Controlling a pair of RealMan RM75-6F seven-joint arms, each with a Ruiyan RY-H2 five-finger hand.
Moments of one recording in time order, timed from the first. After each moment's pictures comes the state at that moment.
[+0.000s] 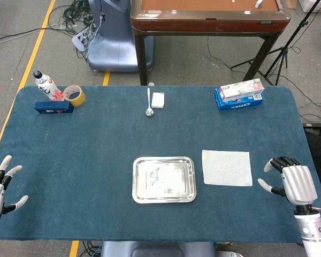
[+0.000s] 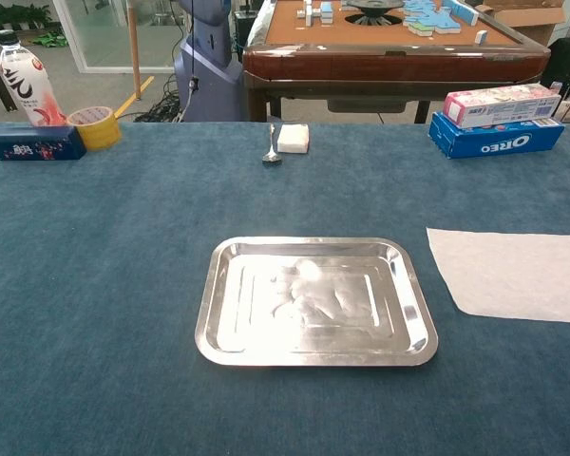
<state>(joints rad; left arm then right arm) -0.06 -1.12 -0.06 -1.58 1.48 1.52 -0.03 0.13 -1.17 0.08 -1.63 -1.55 1.51 -0.03</state>
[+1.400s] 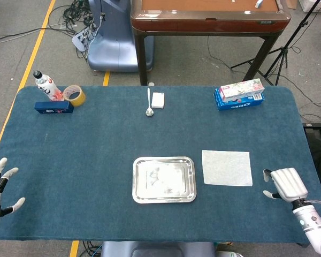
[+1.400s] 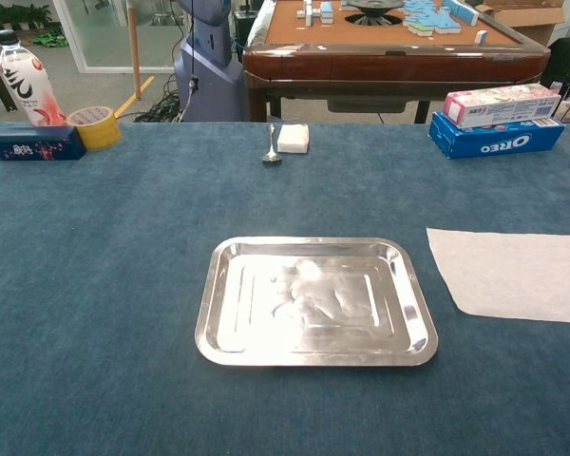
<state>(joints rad) -0.03 -1.13 -0.05 -1.57 1.48 1.54 -0.02 0.23 -1.21 -0.02 -1.35 -1.53 1.20 -0.08</state>
